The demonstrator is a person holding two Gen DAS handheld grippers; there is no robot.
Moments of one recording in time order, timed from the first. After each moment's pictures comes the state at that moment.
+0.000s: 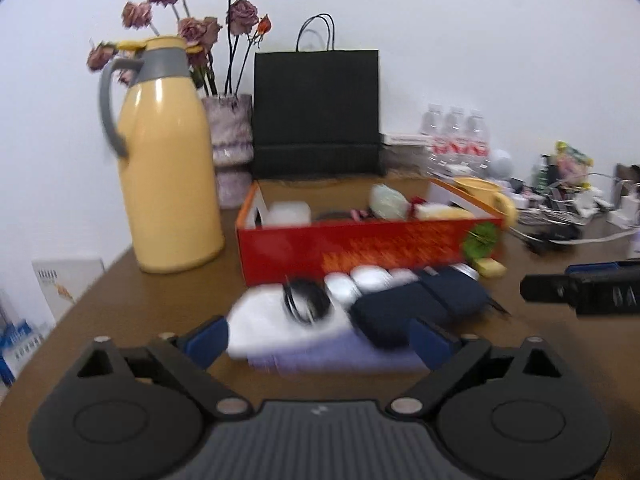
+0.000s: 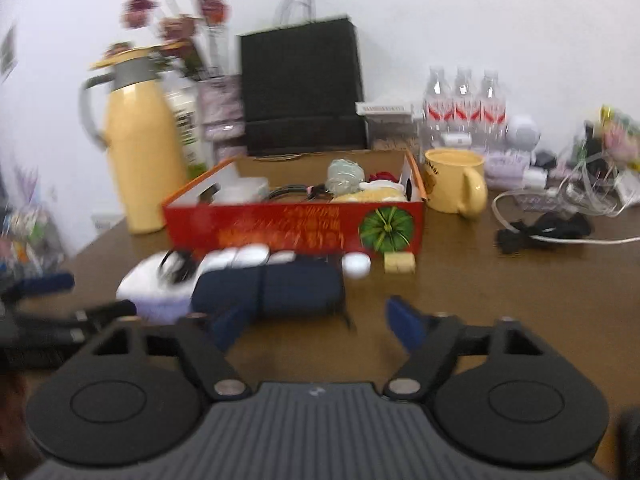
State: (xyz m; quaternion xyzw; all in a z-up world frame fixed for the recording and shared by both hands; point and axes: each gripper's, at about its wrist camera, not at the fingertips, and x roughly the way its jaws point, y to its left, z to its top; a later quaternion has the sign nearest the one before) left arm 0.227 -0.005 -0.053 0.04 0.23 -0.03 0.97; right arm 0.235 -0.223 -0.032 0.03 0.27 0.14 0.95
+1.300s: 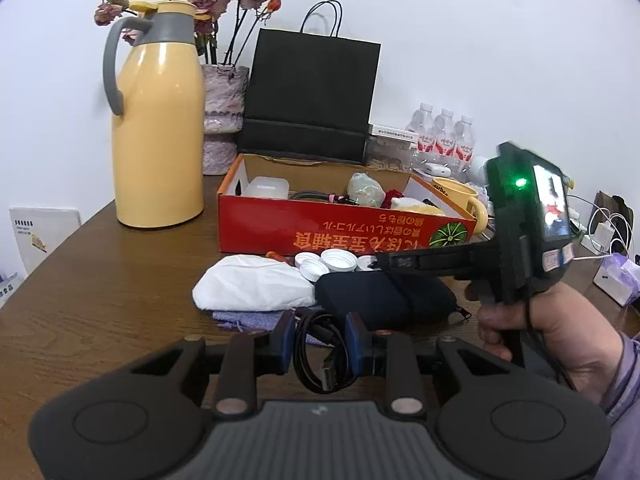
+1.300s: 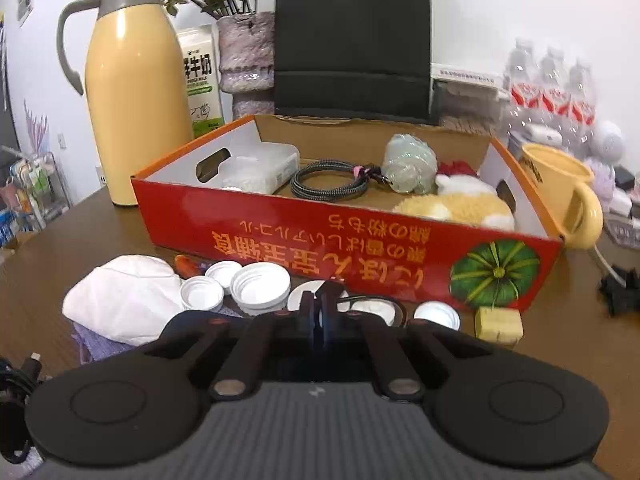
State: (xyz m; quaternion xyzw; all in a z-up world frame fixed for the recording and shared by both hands) left arm 0.189 0.003 -0.044 -0.04 0.26 -0.07 0.96; right arm 0.338 -0.154 -0.070 -0.03 0.31 0.19 0.93
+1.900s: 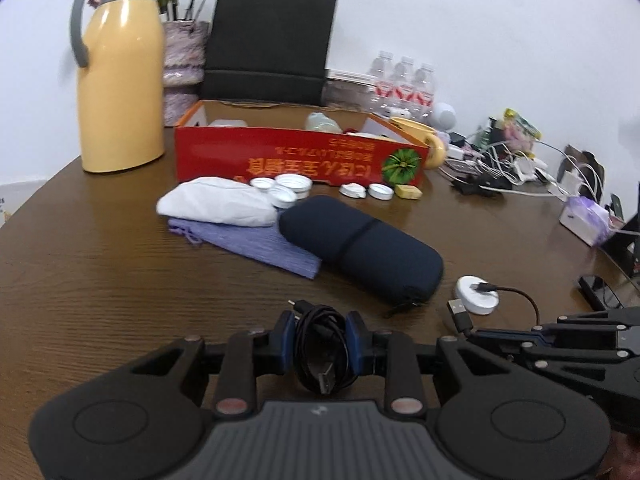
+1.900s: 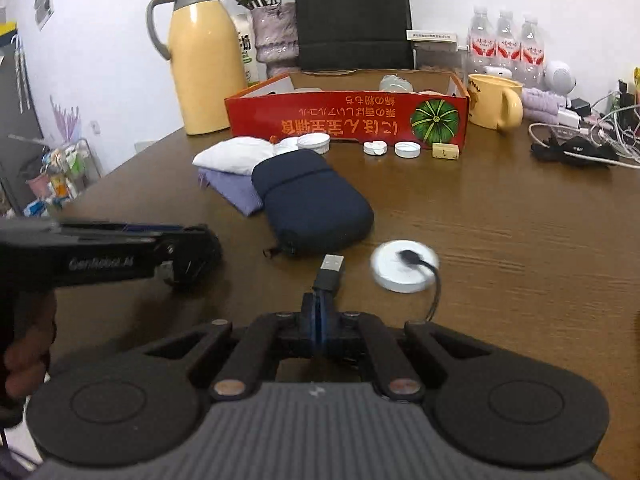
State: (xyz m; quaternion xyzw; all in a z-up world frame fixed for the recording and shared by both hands) left arm 0.152 -0.018 -0.077 -0.02 0.32 -0.13 0.94; right arm 0.135 -0.217 -0.076 -0.01 0.34 0.21 0.92
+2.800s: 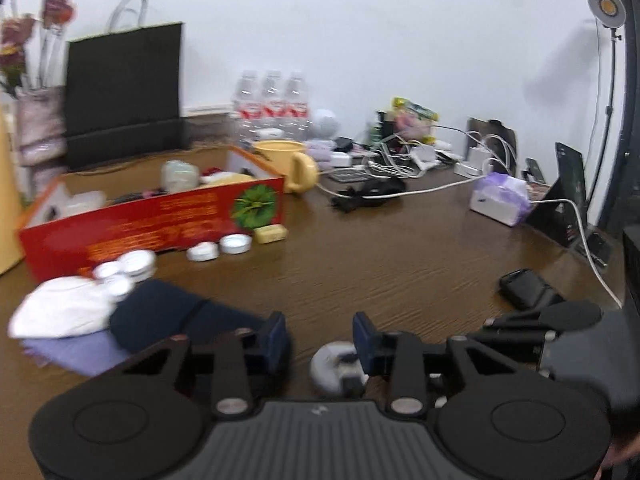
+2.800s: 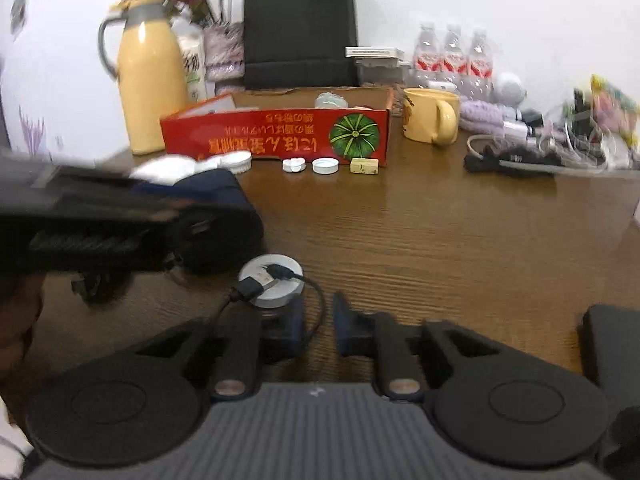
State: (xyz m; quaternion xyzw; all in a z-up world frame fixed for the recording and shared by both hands) left arm 0.193 -0.118 -0.059 0.05 0.27 -0.28 0.92; right arm 0.154 -0.266 -0.084 -0.04 0.31 0.15 0.94
